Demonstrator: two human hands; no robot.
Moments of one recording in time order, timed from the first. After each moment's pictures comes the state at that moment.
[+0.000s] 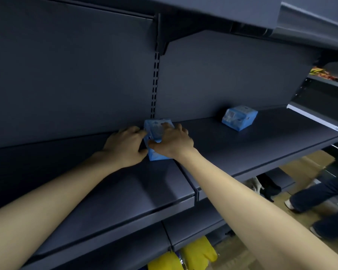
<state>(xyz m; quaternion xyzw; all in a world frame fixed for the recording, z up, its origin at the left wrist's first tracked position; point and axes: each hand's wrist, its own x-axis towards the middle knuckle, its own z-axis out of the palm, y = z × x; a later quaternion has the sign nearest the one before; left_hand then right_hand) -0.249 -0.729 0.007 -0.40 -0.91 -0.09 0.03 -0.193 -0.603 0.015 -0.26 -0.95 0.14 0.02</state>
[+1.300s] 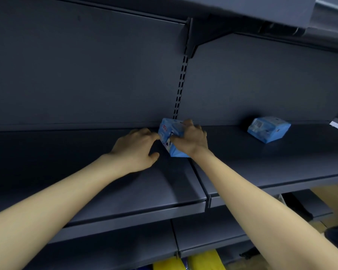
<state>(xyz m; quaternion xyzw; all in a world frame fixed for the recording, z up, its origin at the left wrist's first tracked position) -0.214 -0.753 0.018 -0.35 -0.93 -0.11 0.03 -0.207 -0.586 0.000 -0.22 -0.93 0.27 0.12</state>
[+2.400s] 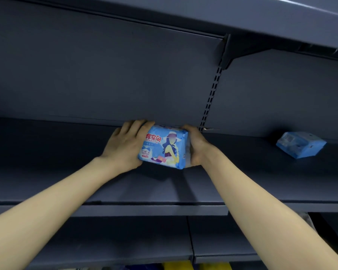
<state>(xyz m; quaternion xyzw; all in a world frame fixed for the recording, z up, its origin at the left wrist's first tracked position) -0.218 -0.842 -0.001 -0.28 -0.94 -0.10 0.17 -0.207 -0.654 0.020 -0.23 -0.61 0.73 -0.18</state>
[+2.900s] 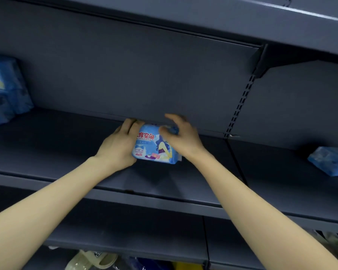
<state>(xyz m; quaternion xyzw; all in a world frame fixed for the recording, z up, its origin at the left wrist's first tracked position) -0.205 -0.921 -0.005 -0.17 -0.96 -0.17 0.16 -0.202 -0.748 0.030 0.08 -0.89 0.43 0.12</state>
